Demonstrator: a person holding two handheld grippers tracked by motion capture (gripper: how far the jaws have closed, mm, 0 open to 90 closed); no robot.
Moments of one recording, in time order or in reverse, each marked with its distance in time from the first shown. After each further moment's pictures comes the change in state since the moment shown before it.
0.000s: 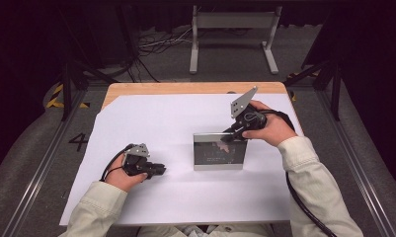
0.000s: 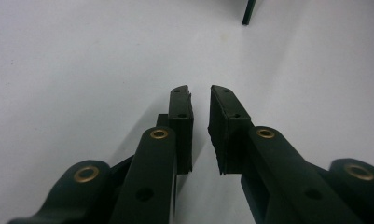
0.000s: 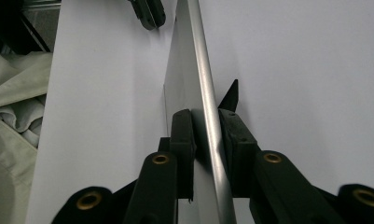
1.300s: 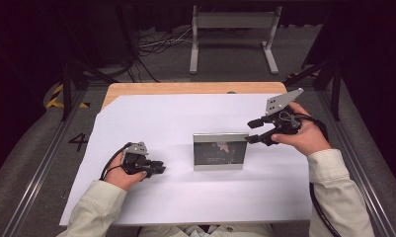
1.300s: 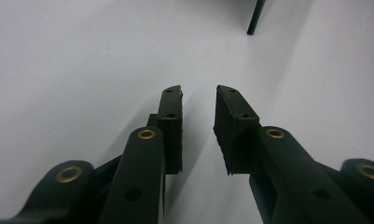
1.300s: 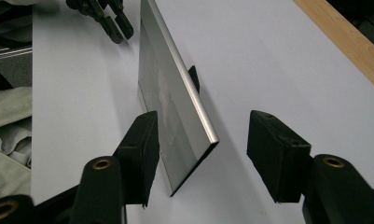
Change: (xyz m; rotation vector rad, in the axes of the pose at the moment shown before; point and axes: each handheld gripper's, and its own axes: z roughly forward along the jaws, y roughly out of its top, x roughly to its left) left arm 0.004 0.001 -0.003 -0.019 0.002 -0.016; right arm 0.027 -0.048 -0.061 -0.137 -0.196 0.144
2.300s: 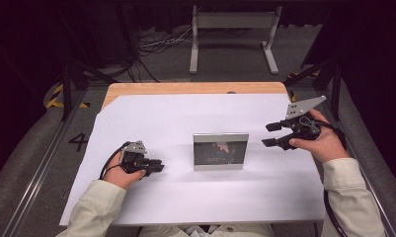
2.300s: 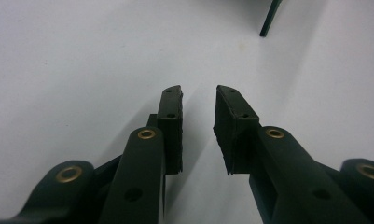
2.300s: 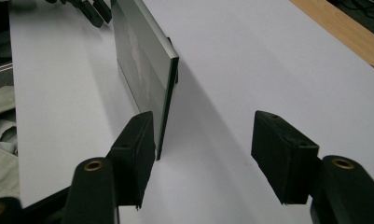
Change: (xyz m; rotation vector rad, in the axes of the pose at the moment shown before) left arm 0.005 -0.002 -0.002 -0.014 0.025 -0.032; right arm -0.009 -0.048 -0.022 -0.022 -0.060 0.095
